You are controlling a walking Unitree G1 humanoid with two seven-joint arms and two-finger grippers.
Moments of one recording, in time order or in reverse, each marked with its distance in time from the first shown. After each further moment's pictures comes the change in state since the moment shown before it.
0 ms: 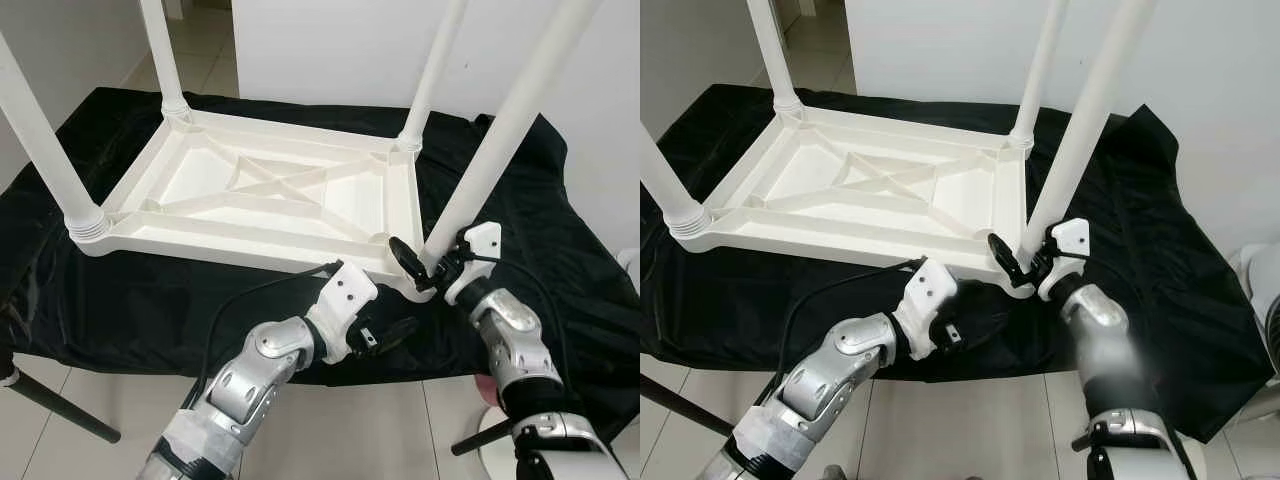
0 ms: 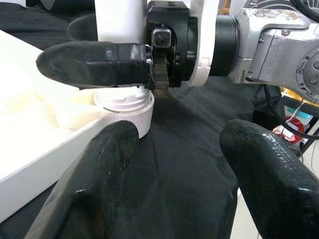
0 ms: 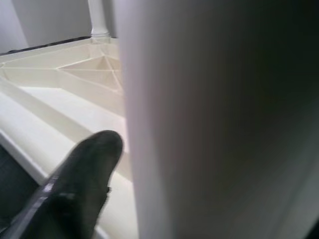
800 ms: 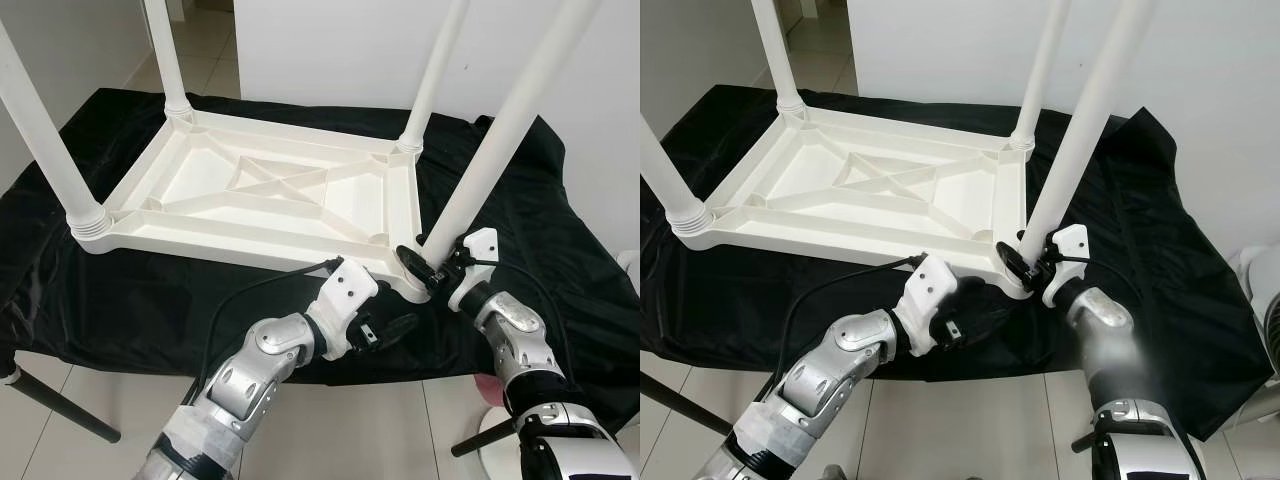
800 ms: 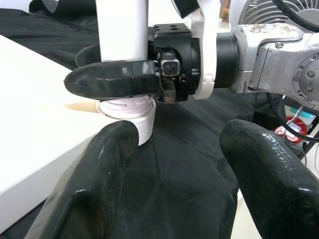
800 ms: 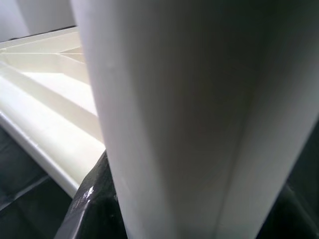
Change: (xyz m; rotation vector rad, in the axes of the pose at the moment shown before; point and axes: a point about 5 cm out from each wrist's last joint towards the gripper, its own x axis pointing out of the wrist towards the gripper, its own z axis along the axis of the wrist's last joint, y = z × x) left arm 0.001 0.002 0.002 0.012 0.002 0.001; right arm -0.001 -0.005 -0.011 0.031 0.054 -0.035
